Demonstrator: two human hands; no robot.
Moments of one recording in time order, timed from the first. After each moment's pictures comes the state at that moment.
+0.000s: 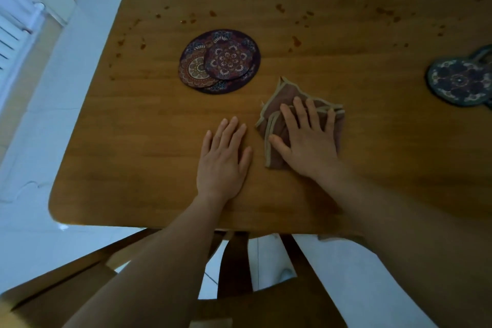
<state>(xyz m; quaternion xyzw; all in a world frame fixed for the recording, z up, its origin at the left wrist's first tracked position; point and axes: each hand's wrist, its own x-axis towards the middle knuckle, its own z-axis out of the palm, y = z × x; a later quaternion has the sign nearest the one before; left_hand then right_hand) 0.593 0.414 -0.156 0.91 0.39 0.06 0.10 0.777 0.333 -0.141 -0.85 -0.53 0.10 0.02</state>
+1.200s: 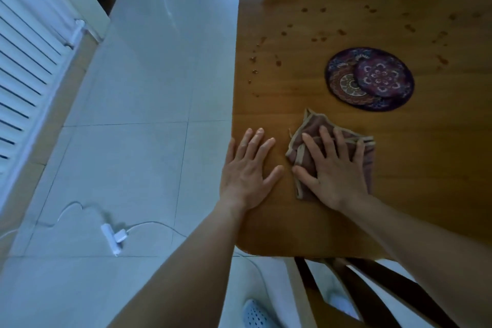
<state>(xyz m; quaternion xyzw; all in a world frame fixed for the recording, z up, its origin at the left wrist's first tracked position) 0.347 0.635 -0.149 0.94 0.33 0.01 0.11 0.511 0.513 -0.142 -0.86 -0.49 0.10 -0.03</state>
